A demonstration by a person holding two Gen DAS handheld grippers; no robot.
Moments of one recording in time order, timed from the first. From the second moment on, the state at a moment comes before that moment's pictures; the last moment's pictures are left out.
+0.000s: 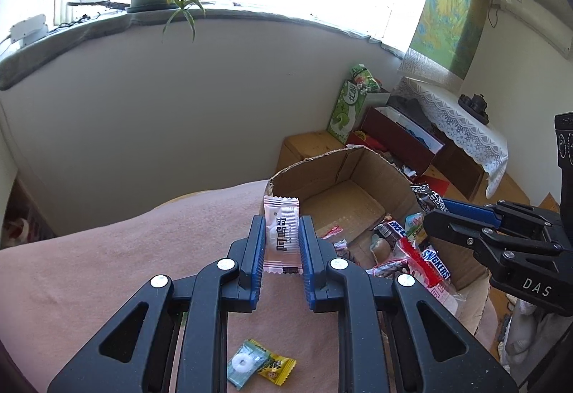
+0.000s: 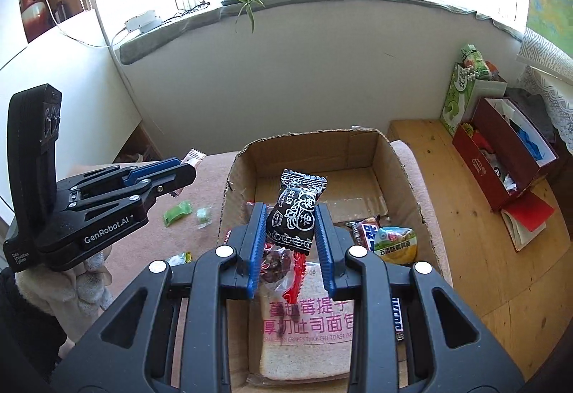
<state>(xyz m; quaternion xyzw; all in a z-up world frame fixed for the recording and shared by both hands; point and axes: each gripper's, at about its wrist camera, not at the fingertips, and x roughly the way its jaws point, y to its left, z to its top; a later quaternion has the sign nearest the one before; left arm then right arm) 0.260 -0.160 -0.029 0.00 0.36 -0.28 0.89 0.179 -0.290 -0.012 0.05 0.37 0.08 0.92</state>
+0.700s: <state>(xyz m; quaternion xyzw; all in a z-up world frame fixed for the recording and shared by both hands) 0.258 -0.203 -0.031 0.01 0.36 -0.30 0.88 0.213 -0.325 -0.030 0.07 0.39 0.07 0.92</state>
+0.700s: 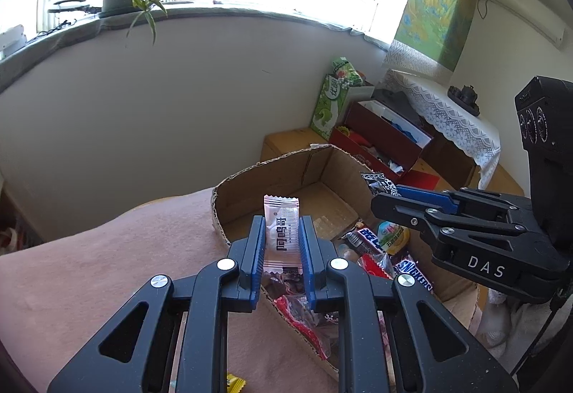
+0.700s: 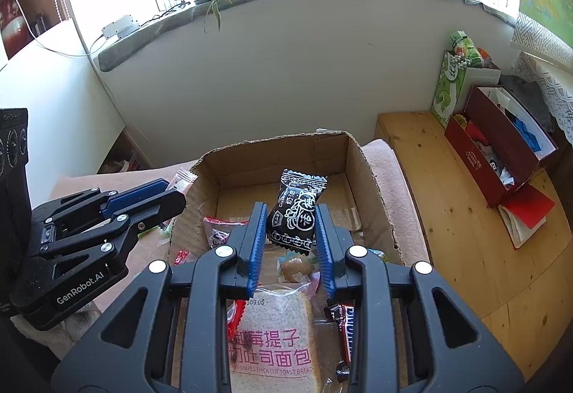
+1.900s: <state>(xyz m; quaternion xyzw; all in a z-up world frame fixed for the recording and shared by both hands) 0.234 -0.189 -0.013 0.02 0.34 -0.29 0.90 0.192 -0.329 -0.019 0.07 0.37 0.04 0.92</state>
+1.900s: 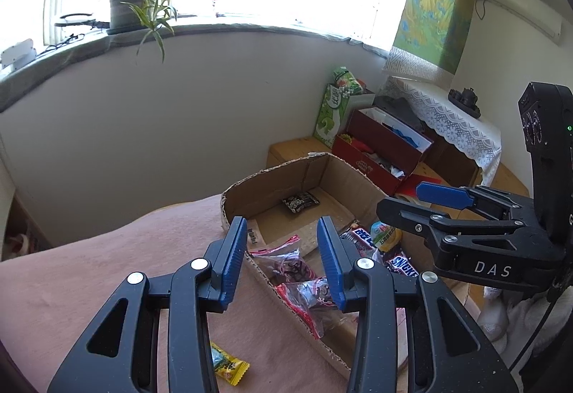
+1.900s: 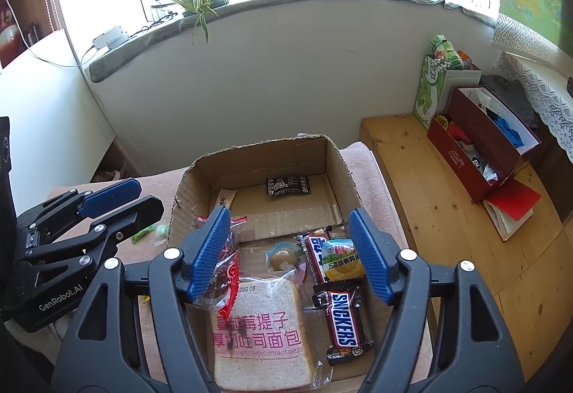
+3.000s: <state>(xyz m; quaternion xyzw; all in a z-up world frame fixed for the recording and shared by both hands) 0.228 -0.047 -0.049 -0.02 0.38 -0.22 0.90 0.143 -0.198 -0.012 0.04 0.36 0.15 0.92</state>
